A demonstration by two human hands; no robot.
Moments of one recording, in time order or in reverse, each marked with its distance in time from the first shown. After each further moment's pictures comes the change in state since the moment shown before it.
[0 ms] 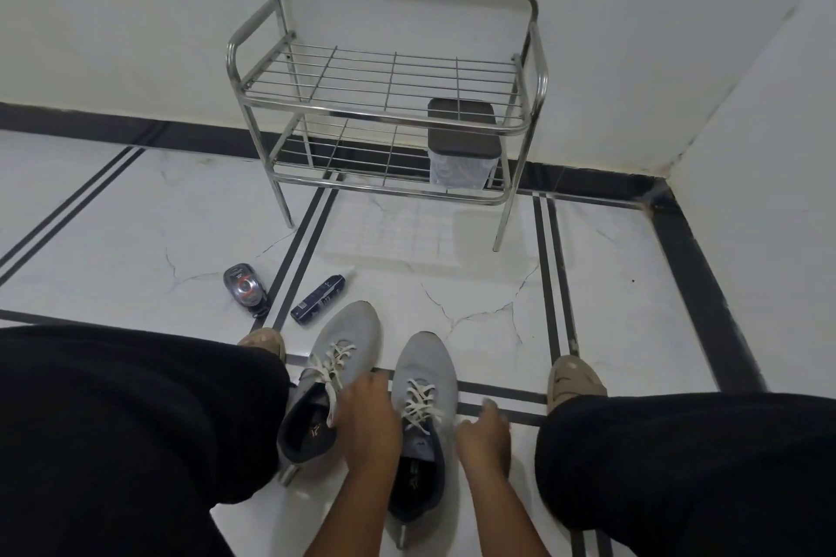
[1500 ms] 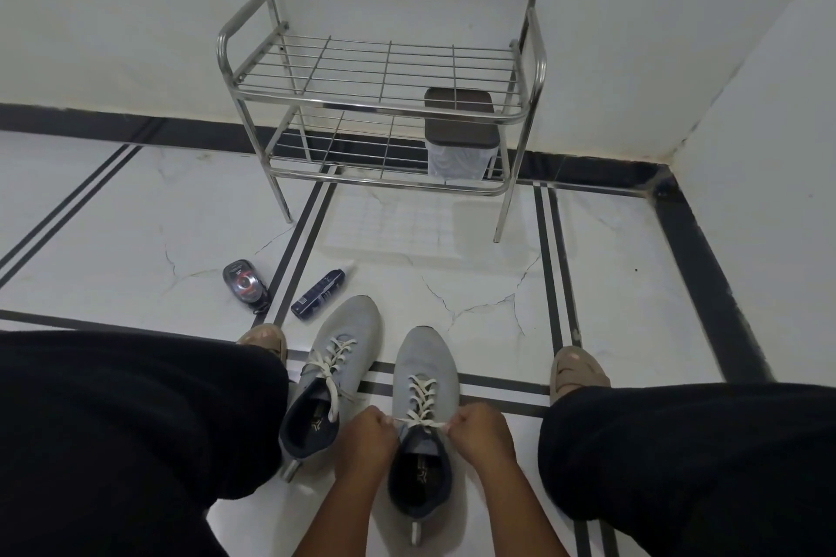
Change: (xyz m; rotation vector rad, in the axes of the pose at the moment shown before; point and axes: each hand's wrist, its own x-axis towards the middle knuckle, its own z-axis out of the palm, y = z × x) left_hand -0.004 -0.026 0.016 -0.299 -0.408 -0.282; right_hand 0.022 0.011 0.011 -0.255 -0.252 -0.016
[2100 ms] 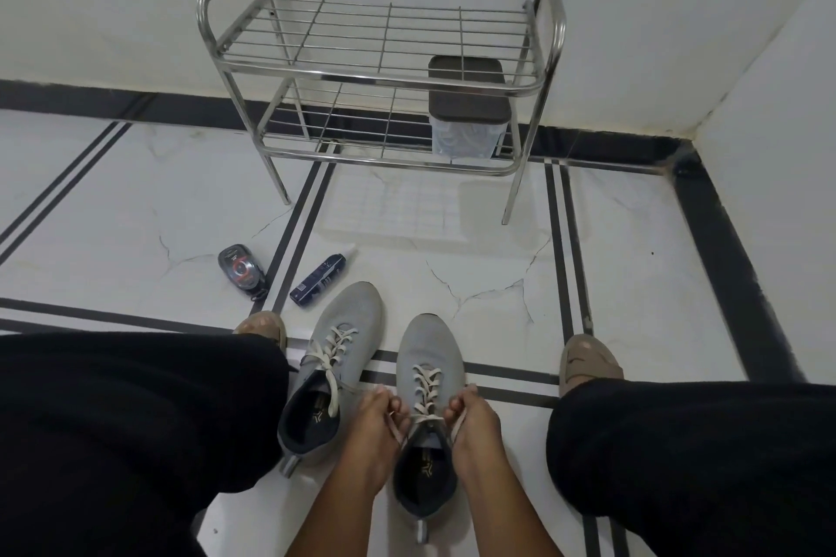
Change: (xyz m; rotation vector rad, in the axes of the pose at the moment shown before) left_hand 0.008 0.011 0.010 -1.388 -0.233 -0.236; right_hand 0.009 -0.017 0.025 1.531 0.030 0.332
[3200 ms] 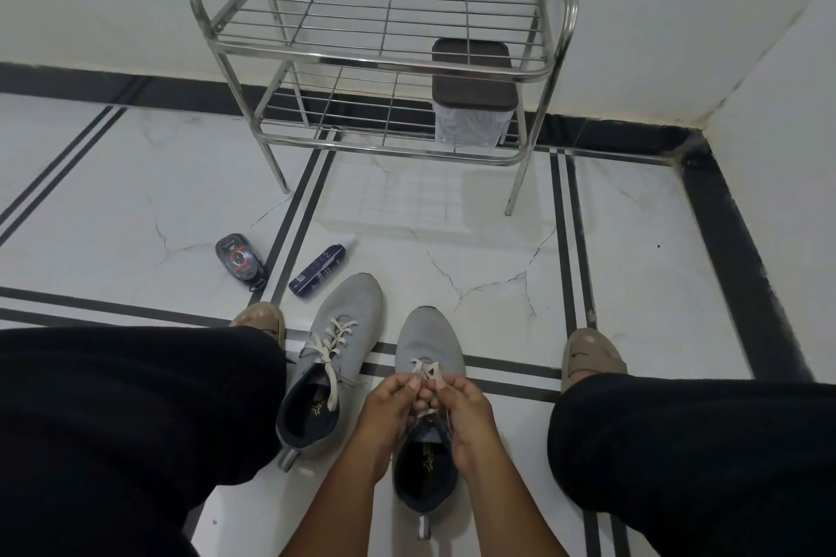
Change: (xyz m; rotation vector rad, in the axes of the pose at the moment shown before) left_hand 0.006 0.000 0.005 0.423 -0.173 0.082; right_hand 0.008 0.008 -0.003 -0.273 -0.246 -0.096
